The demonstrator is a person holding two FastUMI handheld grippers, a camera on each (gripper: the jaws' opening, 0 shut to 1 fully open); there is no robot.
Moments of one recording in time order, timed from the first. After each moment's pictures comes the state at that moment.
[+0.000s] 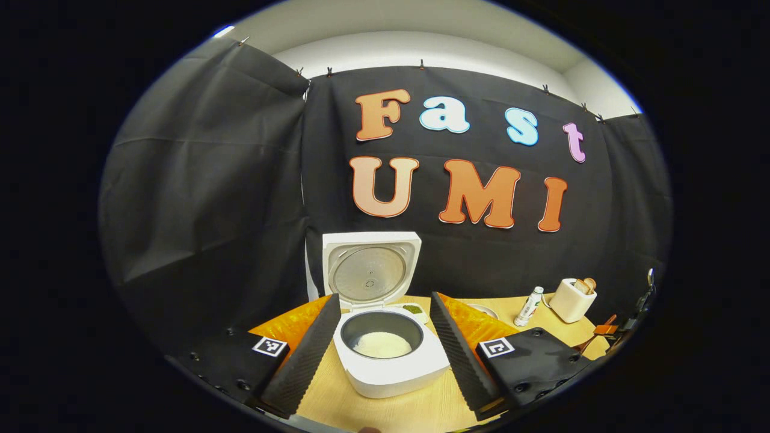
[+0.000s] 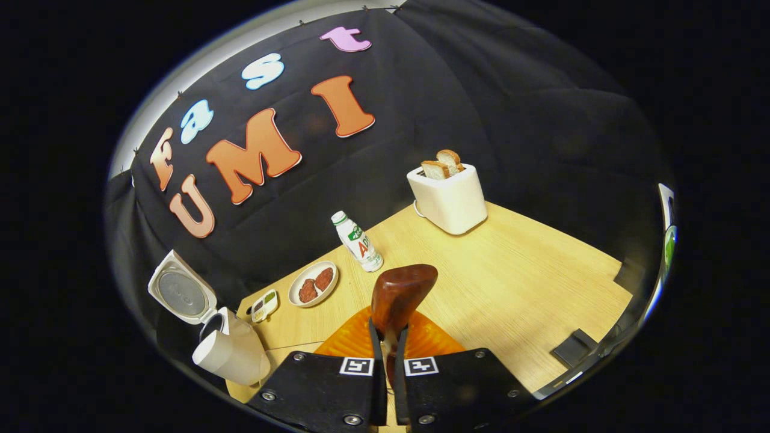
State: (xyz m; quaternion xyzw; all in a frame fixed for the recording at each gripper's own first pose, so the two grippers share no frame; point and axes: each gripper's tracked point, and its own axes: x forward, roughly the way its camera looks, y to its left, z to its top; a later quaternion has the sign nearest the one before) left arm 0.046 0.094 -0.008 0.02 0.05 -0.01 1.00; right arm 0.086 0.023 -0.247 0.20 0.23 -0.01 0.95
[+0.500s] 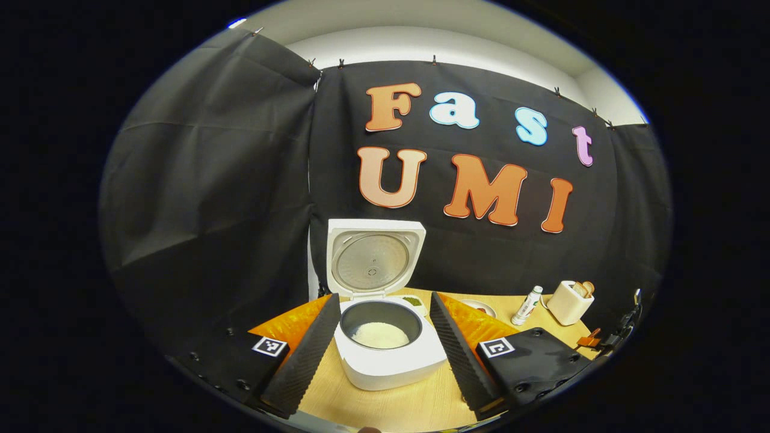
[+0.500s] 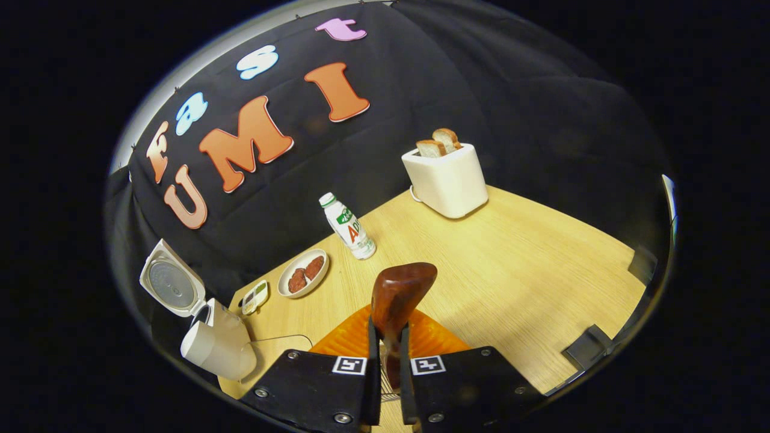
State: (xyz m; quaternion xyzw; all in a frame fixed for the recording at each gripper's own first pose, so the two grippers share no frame) left arm 0.040 0.100 -0.023 0.01 0.07 0.01 1.00; right arm 0.094 0.020 -0.294 0.20 0.25 -0.01 0.95
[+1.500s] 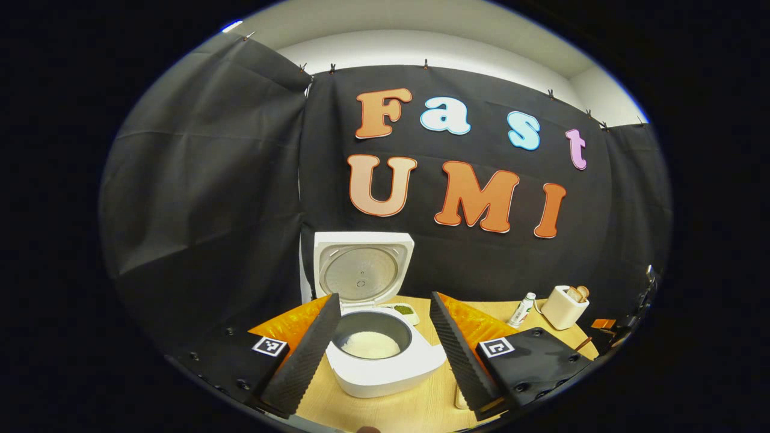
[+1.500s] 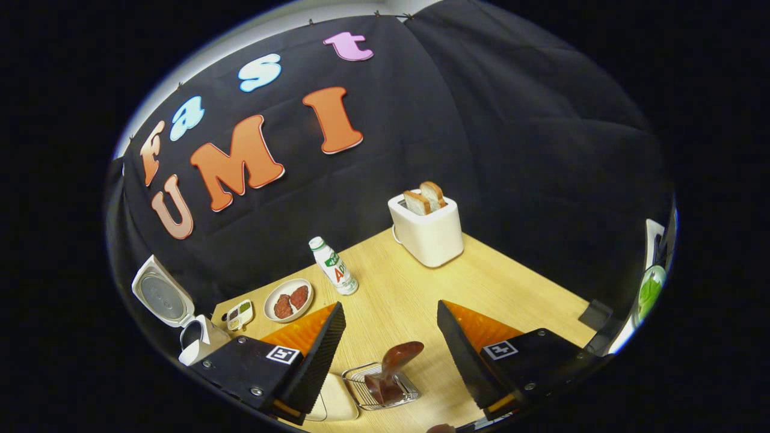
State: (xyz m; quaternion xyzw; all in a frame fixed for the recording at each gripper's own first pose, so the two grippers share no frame) left arm 0.059 0.083 0.012 0.02 0.04 0.00 1.00; right arm 0.093 -0.014 -0.162 0.14 0.18 -0.07 0.97
